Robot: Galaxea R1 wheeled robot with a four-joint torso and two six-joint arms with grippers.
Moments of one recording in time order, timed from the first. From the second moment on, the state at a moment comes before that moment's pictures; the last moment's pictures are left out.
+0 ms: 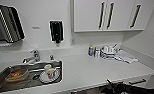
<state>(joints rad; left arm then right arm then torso) 1.53 1.90 -1.50 0.81 -0.61 -0.41 -0.62 2.64 -2.14 0.11 -0.57 0.92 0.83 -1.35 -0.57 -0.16</state>
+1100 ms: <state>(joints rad) 1.53 1.90 -1.50 0.81 -0.62 -0.41 -0.68 2.61 -2.12 0.17 -0.40 0.77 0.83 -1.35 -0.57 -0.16</state>
